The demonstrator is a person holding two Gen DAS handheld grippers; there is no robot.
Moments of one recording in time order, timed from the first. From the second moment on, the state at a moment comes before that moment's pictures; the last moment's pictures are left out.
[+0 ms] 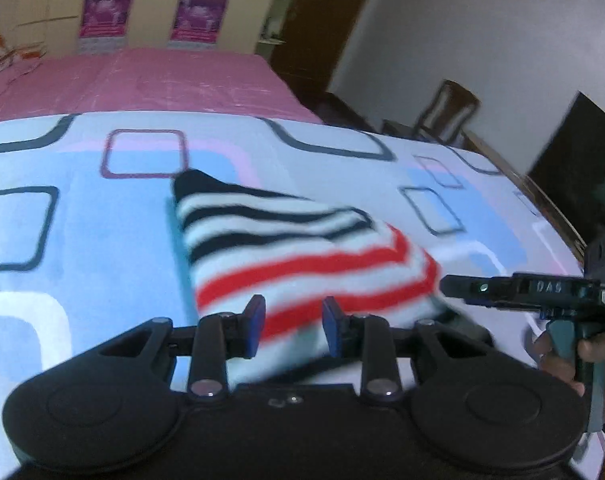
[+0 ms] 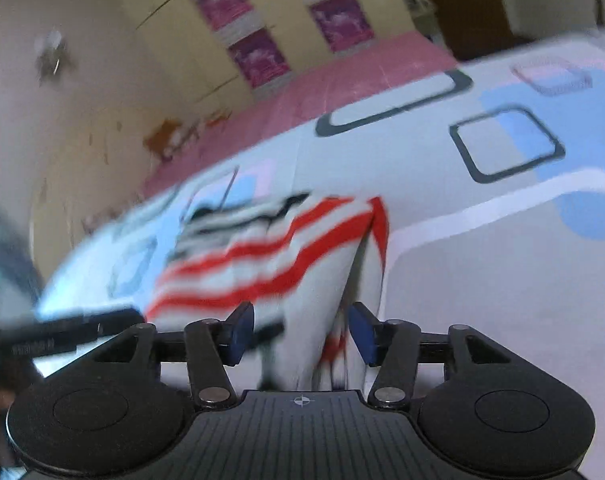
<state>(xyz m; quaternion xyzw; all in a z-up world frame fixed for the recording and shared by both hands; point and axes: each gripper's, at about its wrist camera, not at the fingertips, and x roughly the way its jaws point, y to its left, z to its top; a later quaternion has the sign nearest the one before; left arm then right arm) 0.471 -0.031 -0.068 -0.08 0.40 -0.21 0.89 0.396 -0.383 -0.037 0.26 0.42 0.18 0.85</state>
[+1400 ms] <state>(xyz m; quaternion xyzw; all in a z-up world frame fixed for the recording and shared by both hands) 0.444 -0.067 -0.072 0.01 0.37 -0.27 0.89 0.396 -0.329 -0.003 0.03 0.41 0.18 0.89</state>
